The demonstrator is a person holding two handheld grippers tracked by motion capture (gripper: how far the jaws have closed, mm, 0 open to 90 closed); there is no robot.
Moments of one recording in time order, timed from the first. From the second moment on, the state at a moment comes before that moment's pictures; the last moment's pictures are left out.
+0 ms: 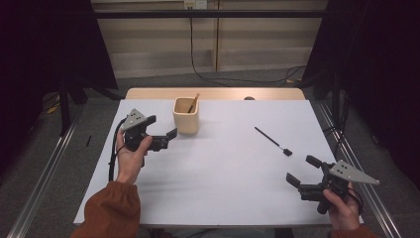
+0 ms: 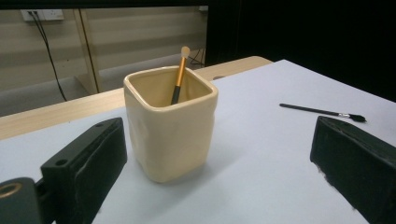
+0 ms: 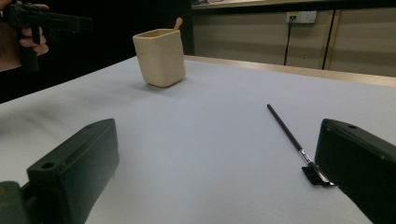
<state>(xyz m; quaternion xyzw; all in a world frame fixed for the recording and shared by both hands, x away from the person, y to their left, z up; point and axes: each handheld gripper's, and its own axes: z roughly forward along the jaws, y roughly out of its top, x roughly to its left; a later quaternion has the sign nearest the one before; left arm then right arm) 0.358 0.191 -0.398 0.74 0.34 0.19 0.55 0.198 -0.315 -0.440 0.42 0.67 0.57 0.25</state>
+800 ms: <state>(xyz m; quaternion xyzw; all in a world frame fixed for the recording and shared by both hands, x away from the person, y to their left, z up) 0.309 0.214 -0.412 0.72 0.35 0.21 0.56 0.198 -0.315 -0.440 0.42 0.67 0.57 0.25</state>
